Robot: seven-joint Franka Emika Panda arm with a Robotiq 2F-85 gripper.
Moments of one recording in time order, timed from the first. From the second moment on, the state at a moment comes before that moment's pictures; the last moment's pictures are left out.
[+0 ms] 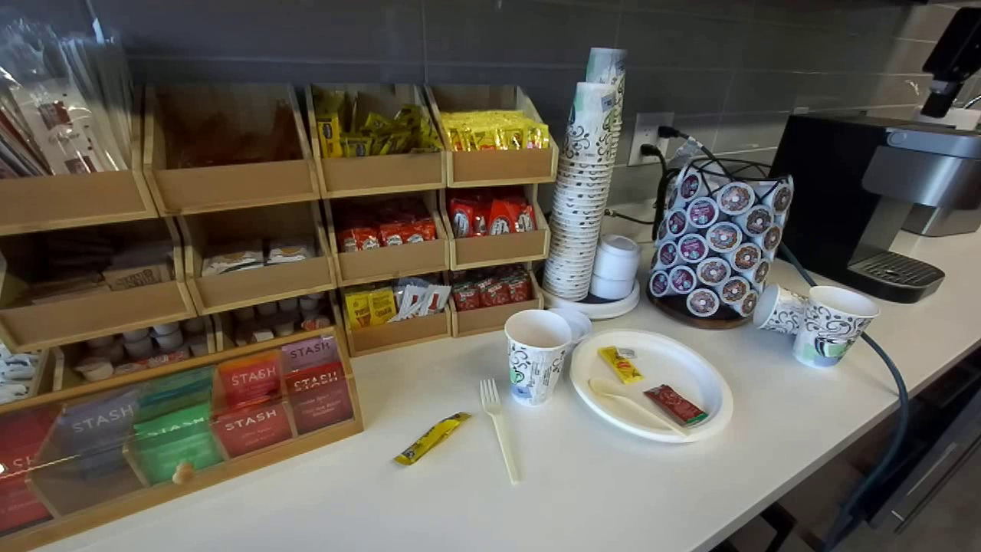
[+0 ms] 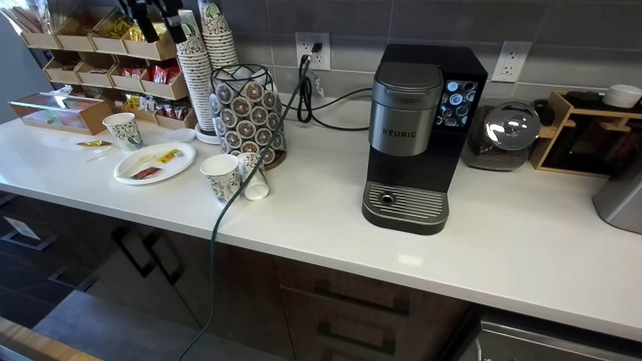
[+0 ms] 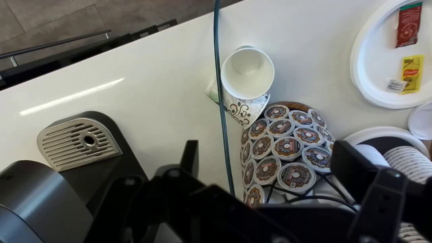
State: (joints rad) arm -0.18 -0.32 -0.10 -2.15 -0.14 1.97 0.05
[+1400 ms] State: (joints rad) arm -0.14 -0.31 -0.19 -2.35 0.28 2.43 -0.05
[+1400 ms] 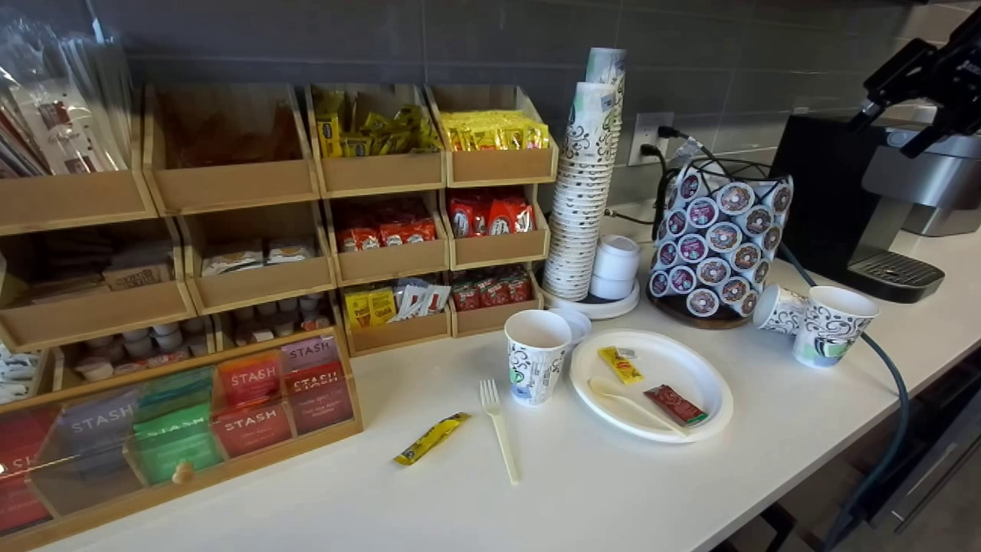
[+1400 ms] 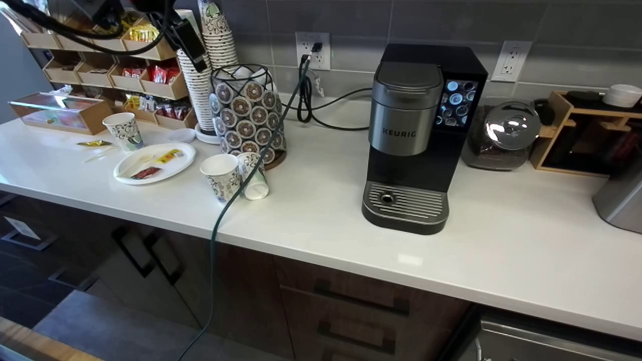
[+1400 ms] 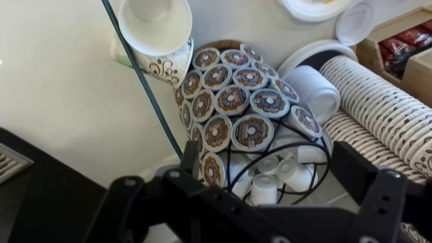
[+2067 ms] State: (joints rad) arm -0.04 -0.28 -0.23 -2.46 0.31 2.66 -0.25
